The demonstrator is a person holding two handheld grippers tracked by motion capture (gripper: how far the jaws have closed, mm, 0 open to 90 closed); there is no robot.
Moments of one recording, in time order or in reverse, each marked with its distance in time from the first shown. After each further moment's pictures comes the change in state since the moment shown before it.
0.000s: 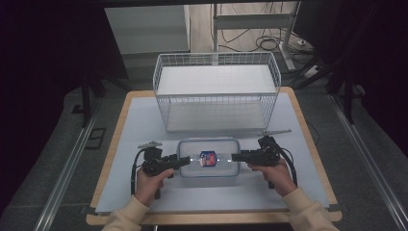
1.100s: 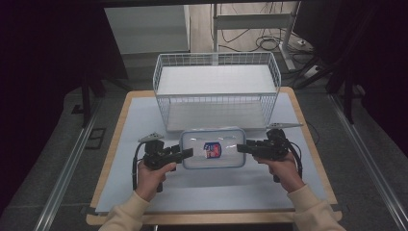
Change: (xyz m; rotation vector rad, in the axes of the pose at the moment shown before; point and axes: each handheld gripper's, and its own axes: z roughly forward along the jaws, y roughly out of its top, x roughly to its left) left arm -0.027 0.029 -0.009 -0.066 -0.005 0.090; right arm 0.014 0.021 -0.030 -0.114 -0.019 -0.093
